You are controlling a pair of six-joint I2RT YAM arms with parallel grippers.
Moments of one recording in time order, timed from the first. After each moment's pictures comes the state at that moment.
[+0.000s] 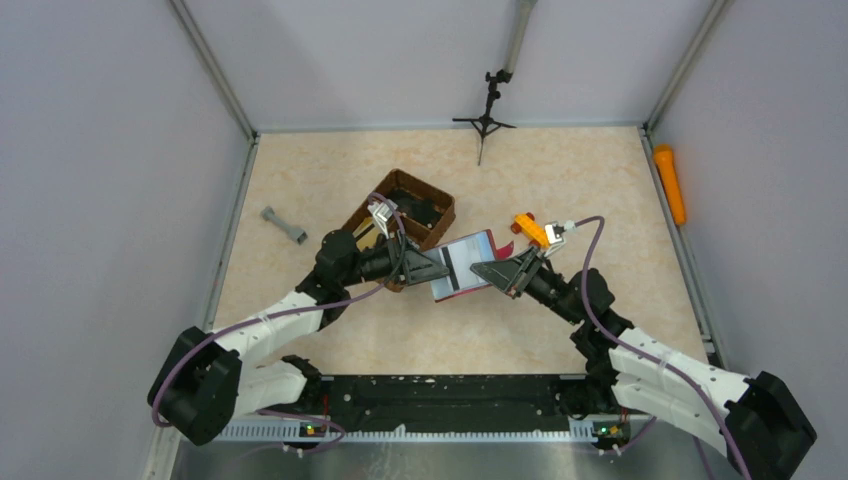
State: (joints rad) left arm -0.57 1.13 0.48 0.62 0.72 -1.17; right arm 0.73 0.78 0.24 0.64 -0.18 1.15
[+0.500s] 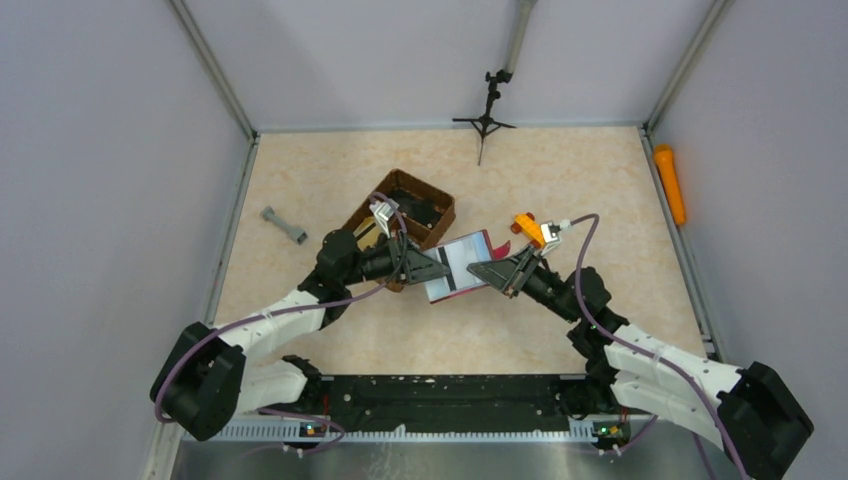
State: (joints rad) left arm -0.57 1.17 0.48 0.67 0.74 -1.20; right arm 0.73 0.85 0.24 0.71 -0.21 1.18
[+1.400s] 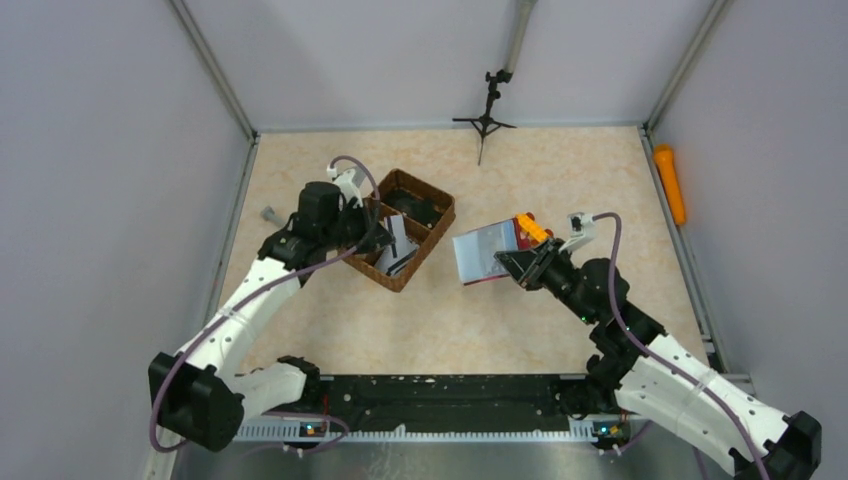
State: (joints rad) left arm -0.36 1.09 0.90 -0.37 0.41 -0.56; right arm 0.73 0.60 0.44 0.08 0.07 0.84
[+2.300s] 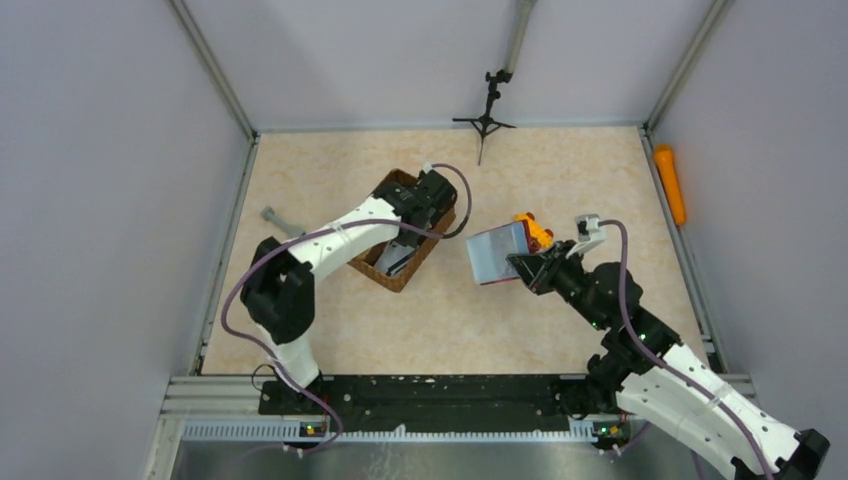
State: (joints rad) left arm -0.72 1.75 1.47 -0.90 -0.50 -0.18; right arm 0.73 0.52 0.49 -0.08 0.10 0.63
